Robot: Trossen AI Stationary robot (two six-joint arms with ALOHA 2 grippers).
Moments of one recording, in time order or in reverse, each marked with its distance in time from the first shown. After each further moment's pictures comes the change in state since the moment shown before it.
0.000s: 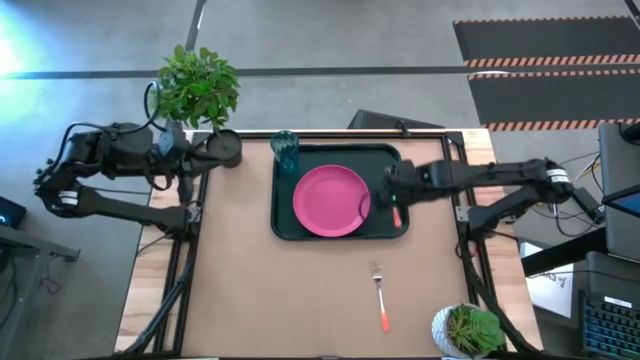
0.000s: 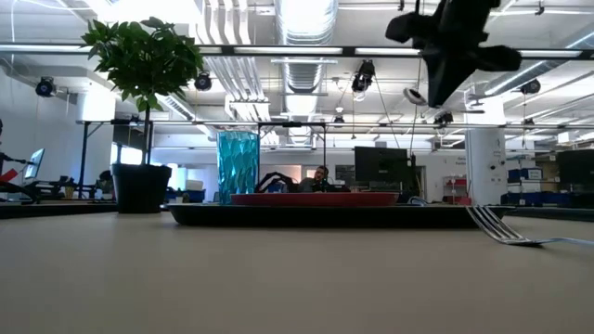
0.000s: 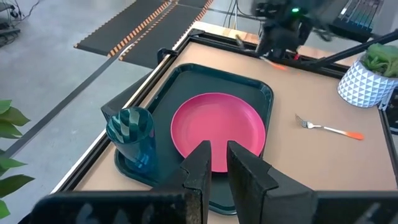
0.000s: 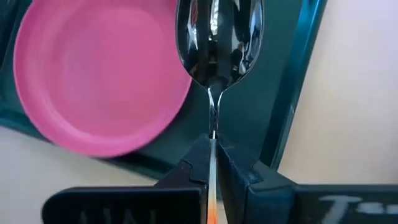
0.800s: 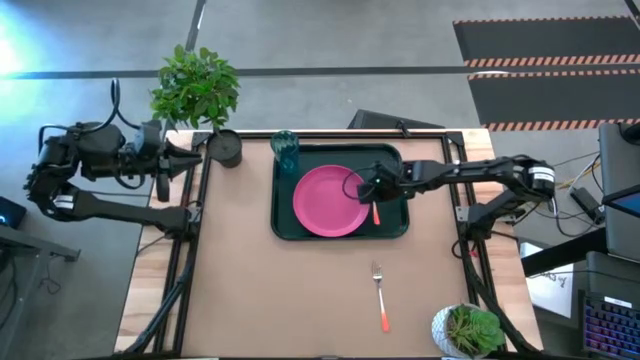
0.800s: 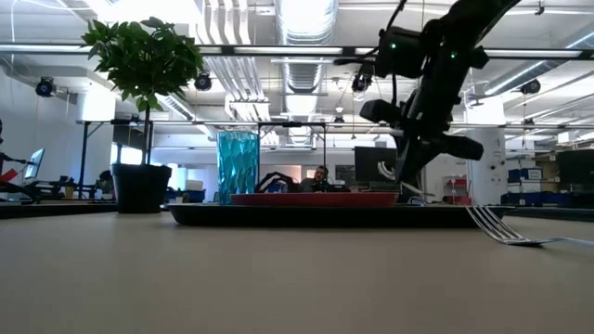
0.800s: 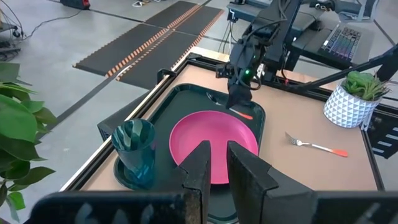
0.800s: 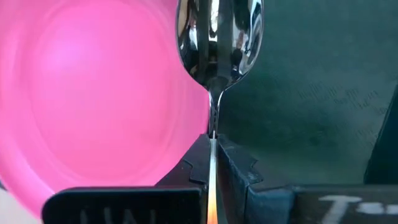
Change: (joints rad) left arm 0.000 -0.051 0.000 0.001 0.003 -0.007; right arm -0.258 0.126 -0.337 0.617 -0.238 -0.135
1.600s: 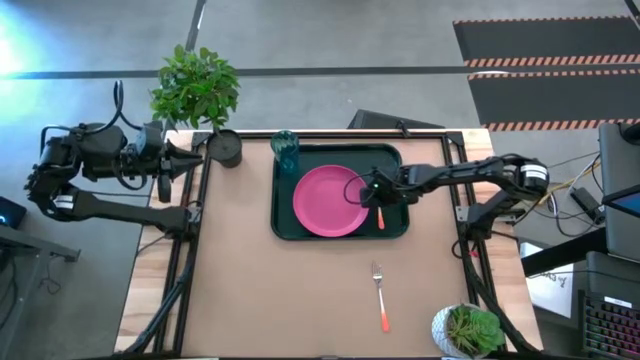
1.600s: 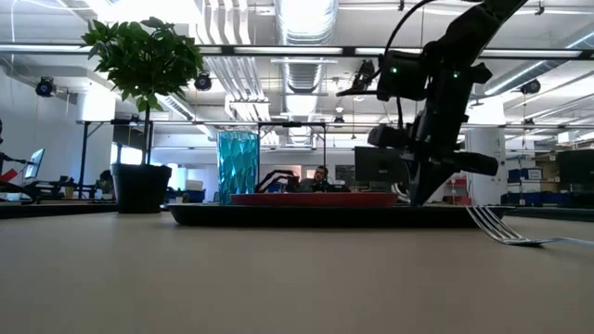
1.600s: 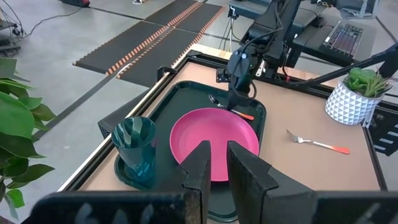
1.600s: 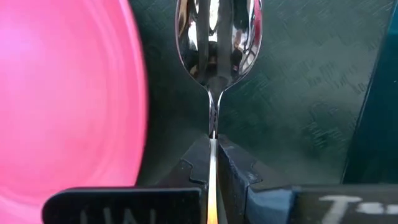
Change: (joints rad) left arm 0.000 -0.003 -0.014 0.000 0.000 0.001; right arm -0.007 0.063 -0.054 0.006 0.000 0.047
